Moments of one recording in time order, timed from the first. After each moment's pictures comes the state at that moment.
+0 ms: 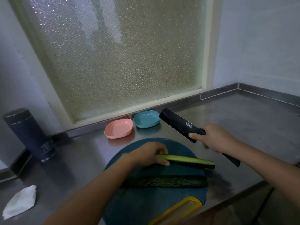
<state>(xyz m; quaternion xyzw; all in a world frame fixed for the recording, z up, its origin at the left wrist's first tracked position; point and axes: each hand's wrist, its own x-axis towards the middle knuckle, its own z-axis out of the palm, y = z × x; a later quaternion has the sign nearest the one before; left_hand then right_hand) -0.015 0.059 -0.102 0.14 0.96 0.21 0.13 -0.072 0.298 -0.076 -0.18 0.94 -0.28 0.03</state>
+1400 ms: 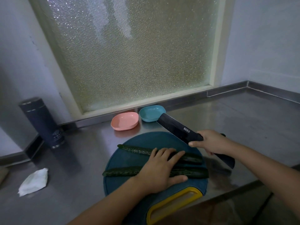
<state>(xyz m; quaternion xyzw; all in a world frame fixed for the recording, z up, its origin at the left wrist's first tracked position) 0.060 0.100 -0.136 0.15 0.99 0.03 -0.03 -0.063 0.289 -0.096 -0.26 0.90 -0.32 0.15</state>
